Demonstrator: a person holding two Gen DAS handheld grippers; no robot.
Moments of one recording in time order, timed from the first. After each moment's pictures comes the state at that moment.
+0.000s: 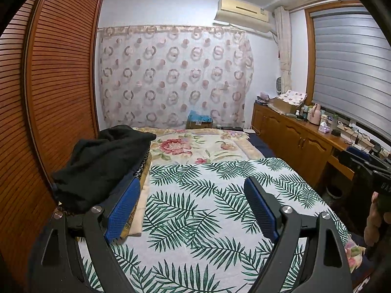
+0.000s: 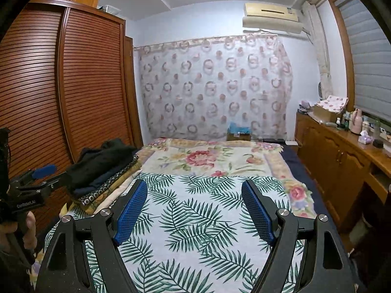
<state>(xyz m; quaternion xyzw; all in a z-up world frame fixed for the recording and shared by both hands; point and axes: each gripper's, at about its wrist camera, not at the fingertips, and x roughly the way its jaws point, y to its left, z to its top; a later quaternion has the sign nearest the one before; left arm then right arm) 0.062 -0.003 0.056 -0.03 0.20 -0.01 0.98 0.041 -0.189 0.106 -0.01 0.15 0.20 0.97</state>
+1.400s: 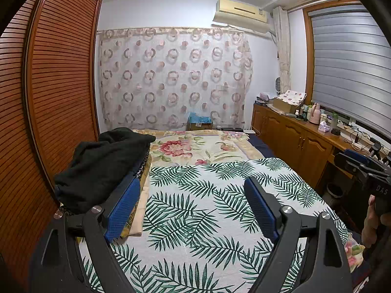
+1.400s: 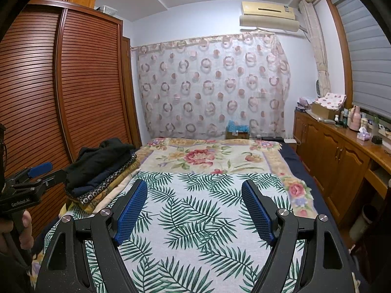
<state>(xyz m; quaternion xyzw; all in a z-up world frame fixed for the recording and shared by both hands) 0.062 -0.004 0.055 -0.03 0.20 -0.01 0.98 0.054 -0.200 0.106 -0.01 0.15 0.20 0.97</state>
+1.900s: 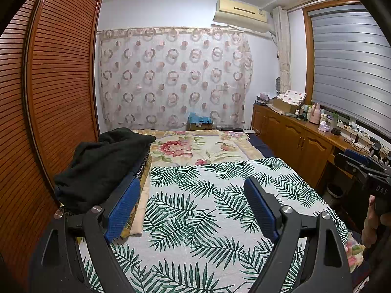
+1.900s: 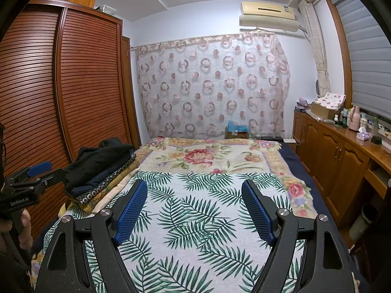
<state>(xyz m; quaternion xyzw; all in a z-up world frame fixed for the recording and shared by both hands) 0.061 -0.004 0.055 -0.03 0.20 -0.01 0.98 0.054 -0.200 0.107 -0.01 0.15 0.20 0.97</state>
